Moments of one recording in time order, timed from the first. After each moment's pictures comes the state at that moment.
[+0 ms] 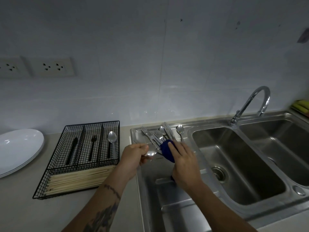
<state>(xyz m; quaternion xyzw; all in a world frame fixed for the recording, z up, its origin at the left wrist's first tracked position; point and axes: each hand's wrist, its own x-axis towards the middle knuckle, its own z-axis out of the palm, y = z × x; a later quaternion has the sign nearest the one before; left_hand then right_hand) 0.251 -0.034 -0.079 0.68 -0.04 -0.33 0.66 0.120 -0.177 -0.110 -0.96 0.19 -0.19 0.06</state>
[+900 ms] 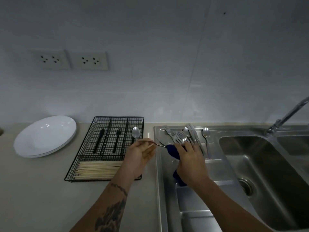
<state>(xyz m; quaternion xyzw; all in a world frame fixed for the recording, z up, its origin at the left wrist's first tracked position) 0.278 0.008 -0.090 0.47 0.07 -0.30 0.83 0.176 -0.150 -0.107 -0.98 0.15 -0.15 0.07</state>
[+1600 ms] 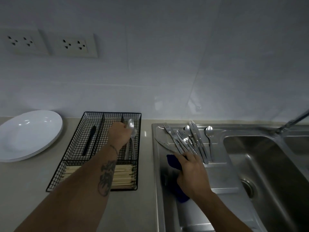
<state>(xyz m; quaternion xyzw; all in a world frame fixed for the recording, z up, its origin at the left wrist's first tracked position) 0.416 -0.003 -0.120 0.91 -0.02 -0.09 0.40 0.190 -0.165 -0.147 -0.97 0.15 -0.10 0.13</state>
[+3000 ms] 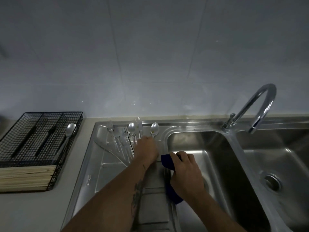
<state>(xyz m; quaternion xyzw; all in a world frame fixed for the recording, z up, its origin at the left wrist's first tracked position) 0.234 -0.303 -0.171 0.95 -0.22 -0.10 0.20 0.078 -0.384 -0.142 -0.97 0.18 -0.06 0.15</state>
